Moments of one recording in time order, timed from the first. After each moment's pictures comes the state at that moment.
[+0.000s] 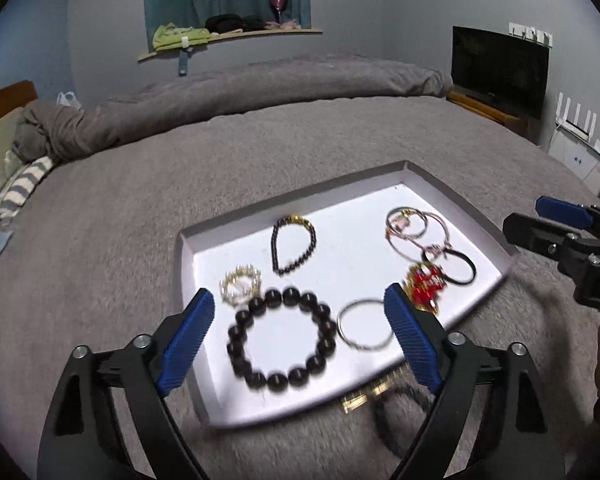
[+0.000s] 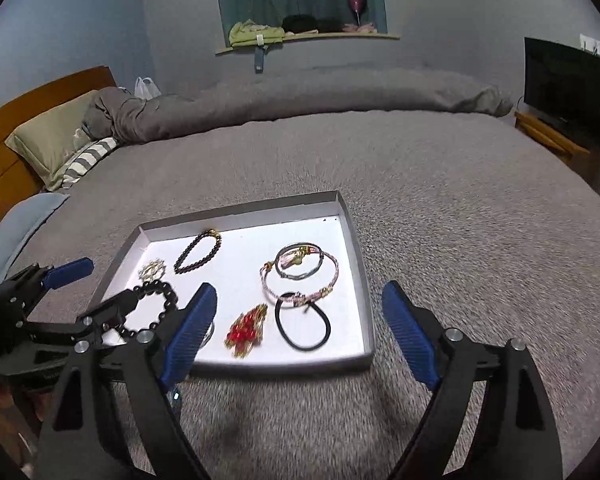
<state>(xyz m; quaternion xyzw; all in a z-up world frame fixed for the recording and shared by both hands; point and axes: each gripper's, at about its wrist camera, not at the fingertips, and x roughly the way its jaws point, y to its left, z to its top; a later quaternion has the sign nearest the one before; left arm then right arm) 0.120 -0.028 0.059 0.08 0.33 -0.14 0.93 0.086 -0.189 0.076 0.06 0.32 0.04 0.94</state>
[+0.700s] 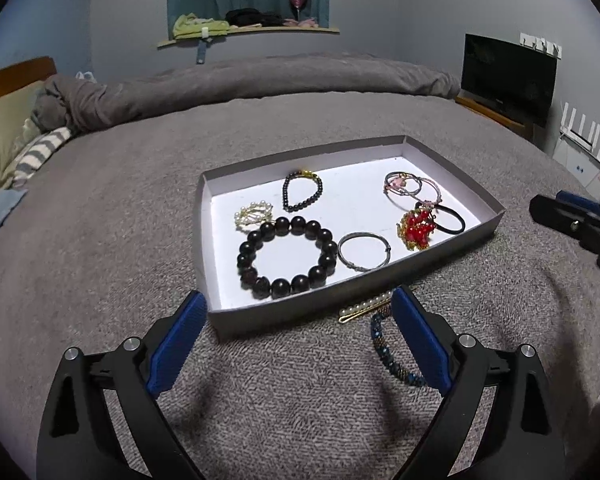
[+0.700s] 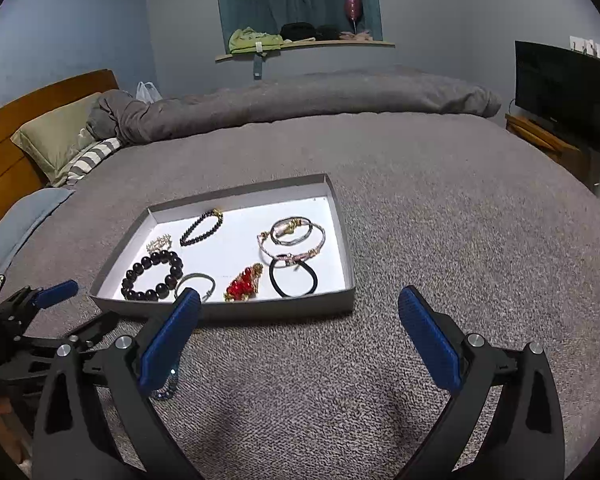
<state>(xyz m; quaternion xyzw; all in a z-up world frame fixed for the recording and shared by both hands) 0.066 -0.005 0.035 0.05 0.34 -0.12 0.93 0.042 -0.197 0.059 0.06 0.32 0.03 0.95</state>
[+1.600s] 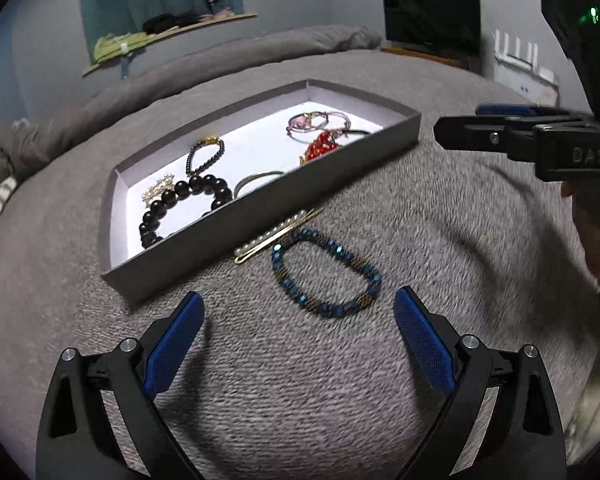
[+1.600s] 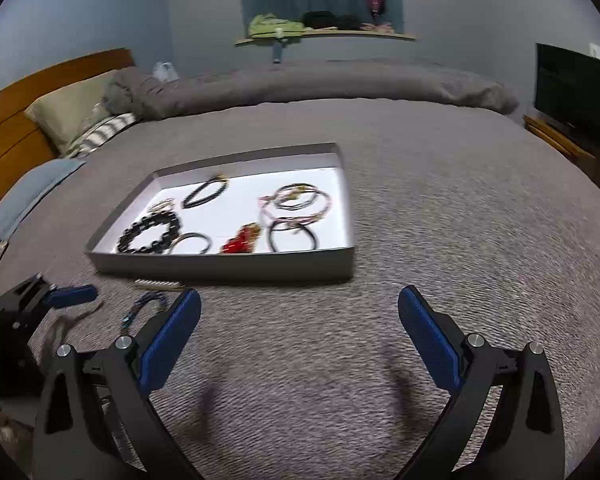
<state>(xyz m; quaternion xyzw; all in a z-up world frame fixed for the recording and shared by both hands) 0.033 -0.049 -0.004 0.16 0.35 -0.23 0.89 0.033 -0.196 0.033 0.03 0.33 0.09 0.94</state>
